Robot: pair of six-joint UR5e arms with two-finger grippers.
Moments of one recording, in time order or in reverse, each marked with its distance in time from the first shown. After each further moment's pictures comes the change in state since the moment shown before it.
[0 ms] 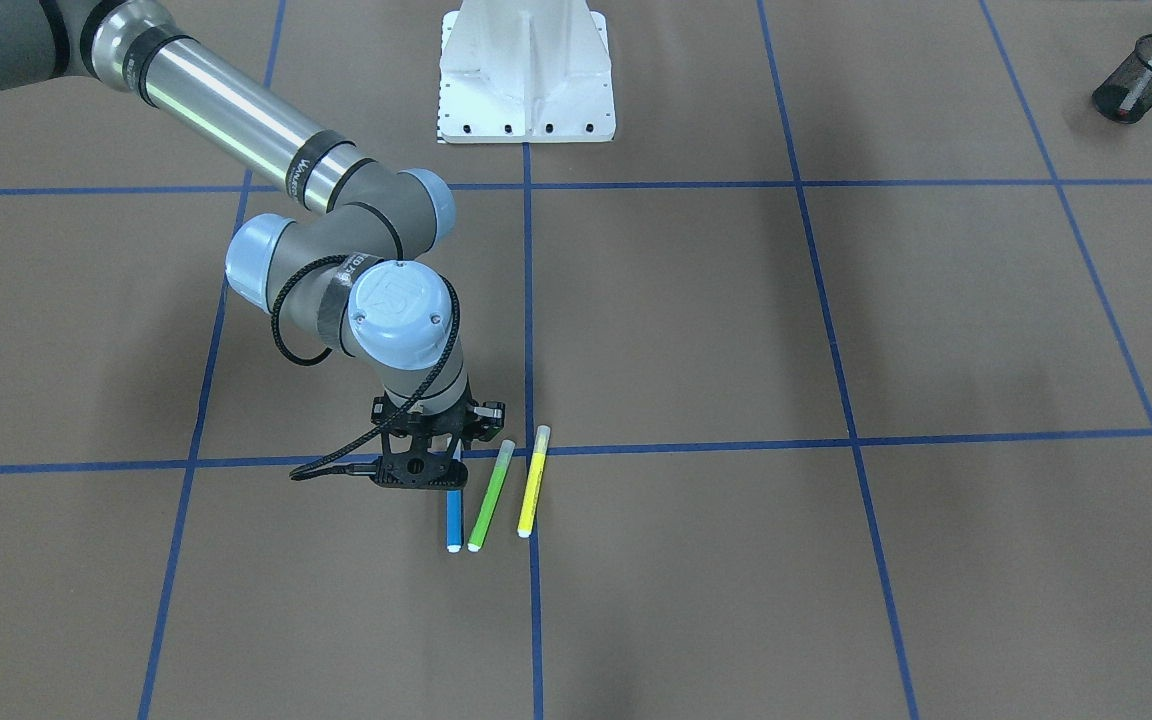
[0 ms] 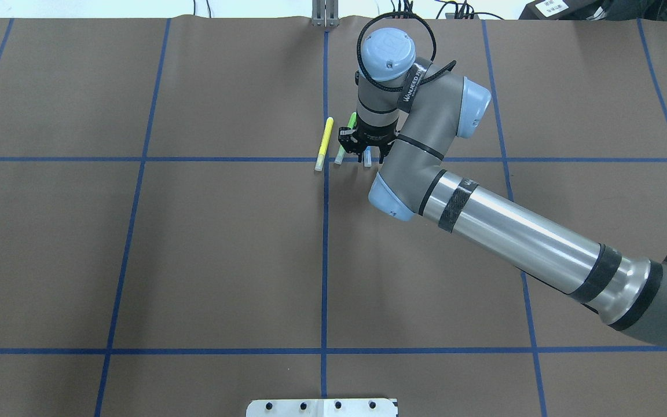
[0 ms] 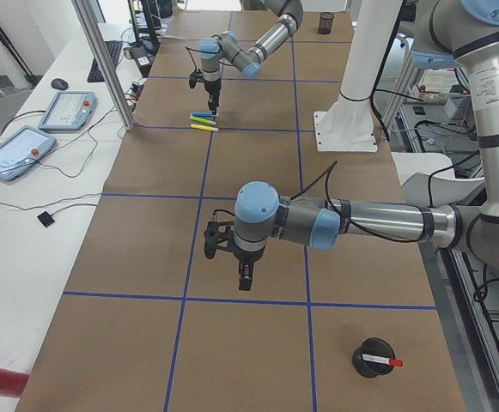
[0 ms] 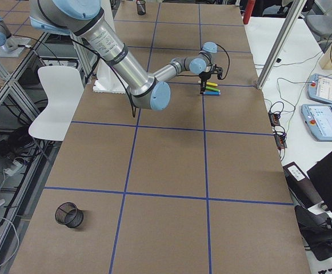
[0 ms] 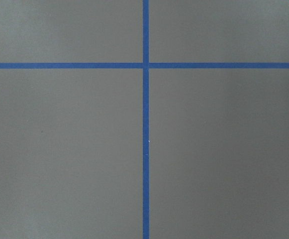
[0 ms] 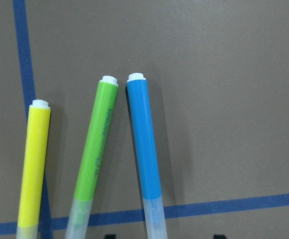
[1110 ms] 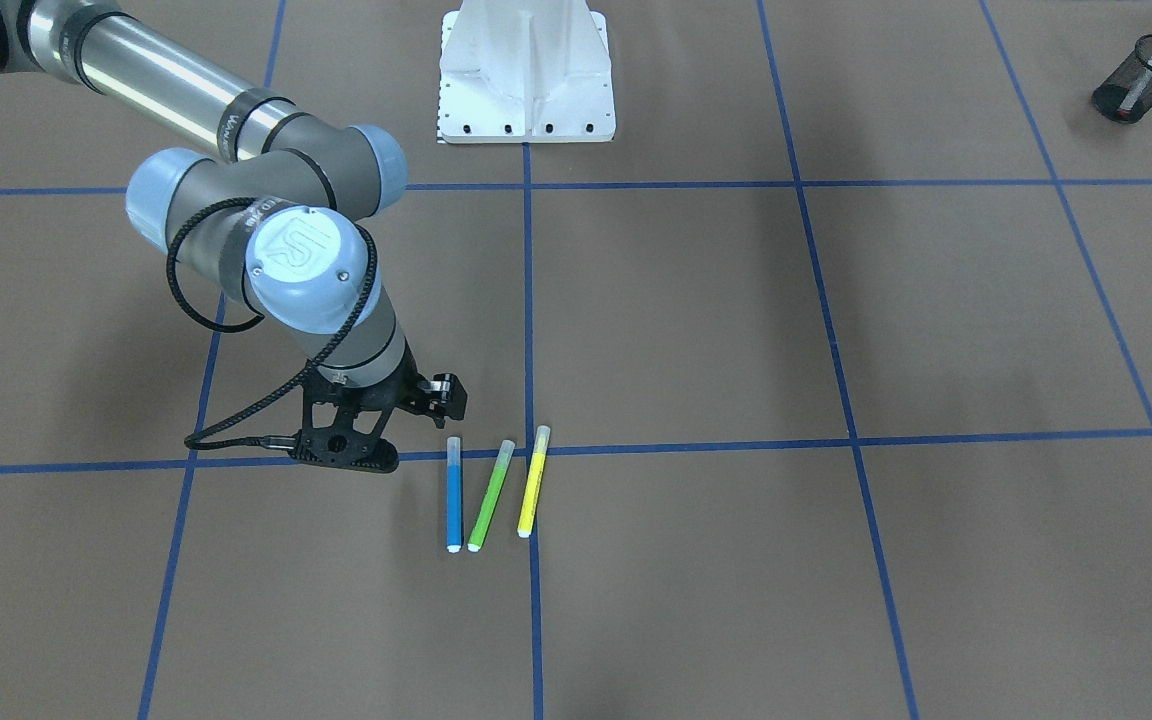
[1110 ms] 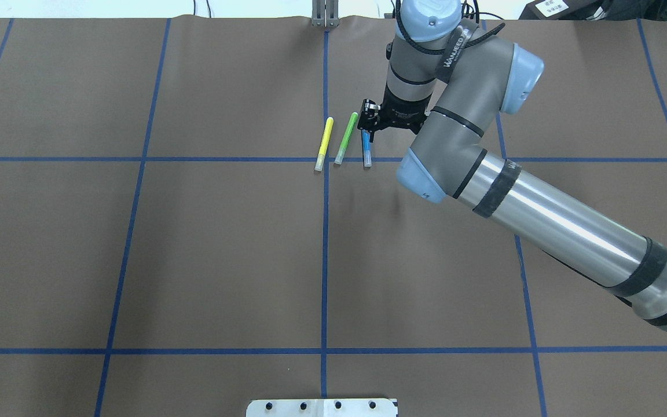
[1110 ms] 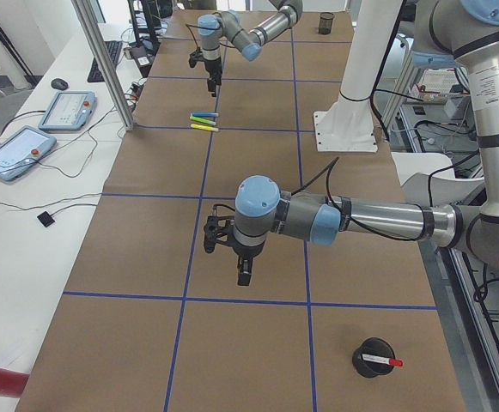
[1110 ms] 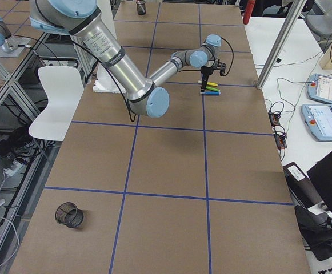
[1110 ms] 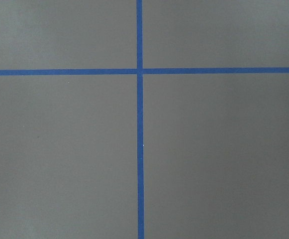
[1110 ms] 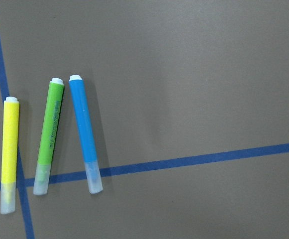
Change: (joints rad) left arm 0.001 0.000 -0.031 0.003 0.000 -0.029; right arm 0.066 -0.058 0.180 -0.167 0.058 0.009
